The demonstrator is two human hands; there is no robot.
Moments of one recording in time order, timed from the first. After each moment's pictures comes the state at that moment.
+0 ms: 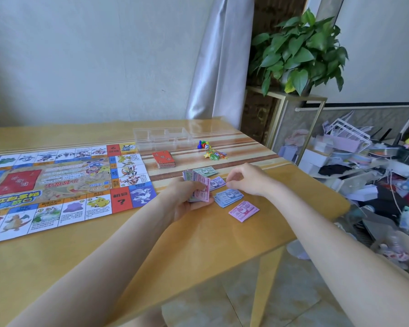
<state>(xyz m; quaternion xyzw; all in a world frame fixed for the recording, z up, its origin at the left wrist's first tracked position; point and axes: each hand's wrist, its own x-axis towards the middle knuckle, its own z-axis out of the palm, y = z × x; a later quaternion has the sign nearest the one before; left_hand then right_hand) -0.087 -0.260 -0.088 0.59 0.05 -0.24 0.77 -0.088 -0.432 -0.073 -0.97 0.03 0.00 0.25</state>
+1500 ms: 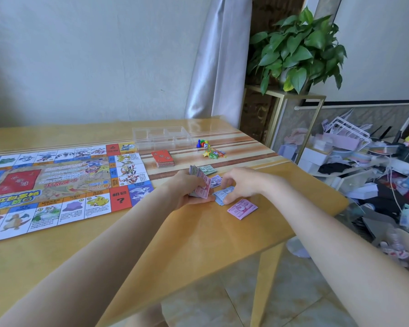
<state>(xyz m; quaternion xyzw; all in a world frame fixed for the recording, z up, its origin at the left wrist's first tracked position) -0.075 -0.266 -0.082 0.66 0.02 -0.27 0.70 -0.092 -0.423 -0.064 -0.99 -0.03 0.11 0.11</state>
